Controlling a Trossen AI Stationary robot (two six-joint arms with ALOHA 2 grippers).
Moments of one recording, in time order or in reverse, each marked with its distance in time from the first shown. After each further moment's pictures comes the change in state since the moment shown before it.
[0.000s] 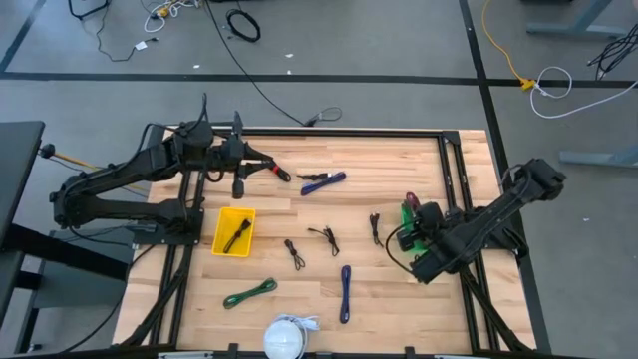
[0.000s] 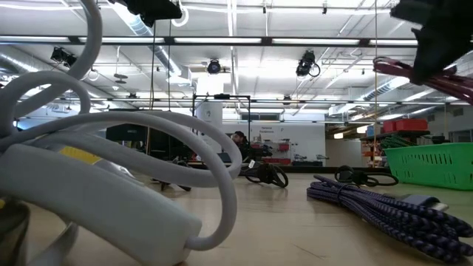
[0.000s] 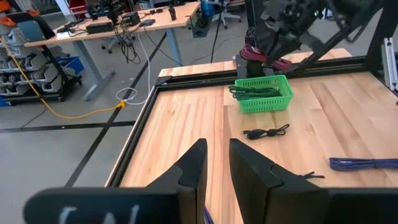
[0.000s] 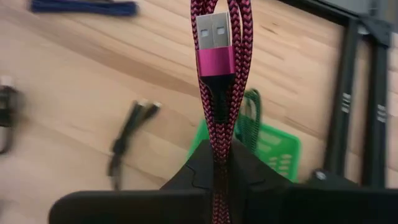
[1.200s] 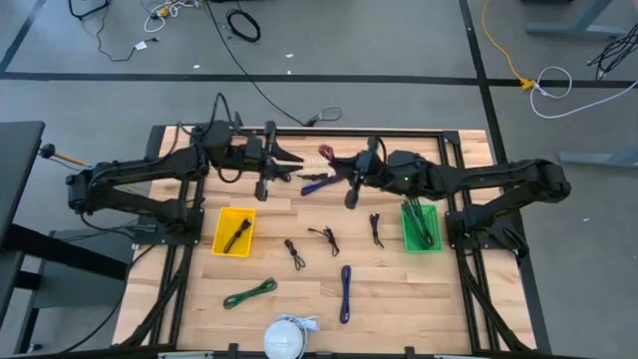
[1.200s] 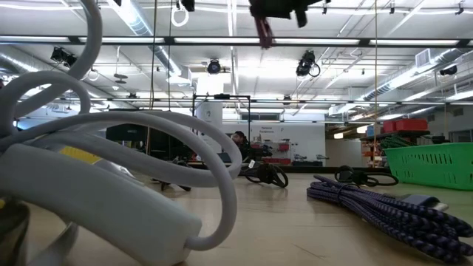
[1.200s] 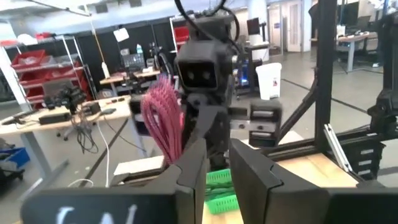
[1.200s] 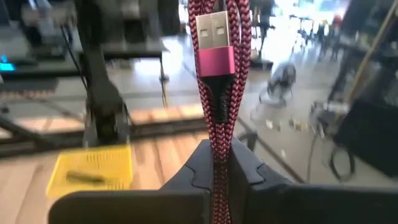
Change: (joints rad) left arm -0.069 0.234 0.002 0.587 0.182 -0.098; right arm -0.642 -0.058 0.001 1.669 -0.310 -1.943
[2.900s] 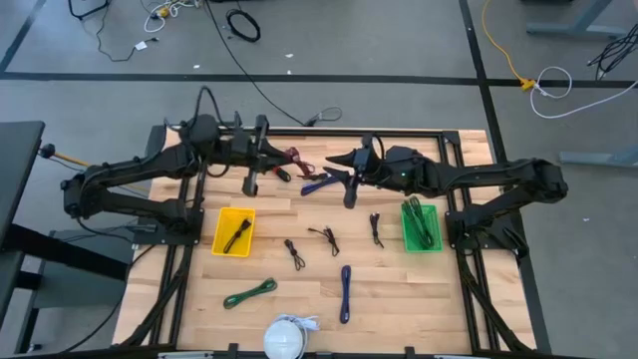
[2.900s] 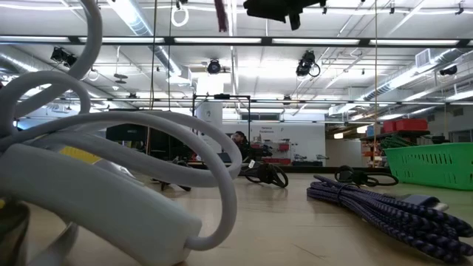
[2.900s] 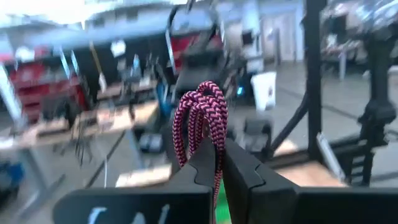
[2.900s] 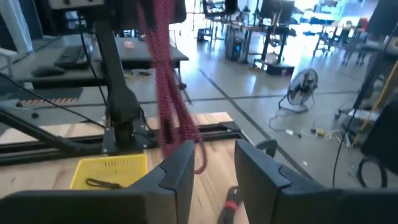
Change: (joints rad) left arm 0.041 -0.051 0.005 0.006 0.089 -0.009; right arm -0.047 0.025 0.000 0.063 -0.126 0.007
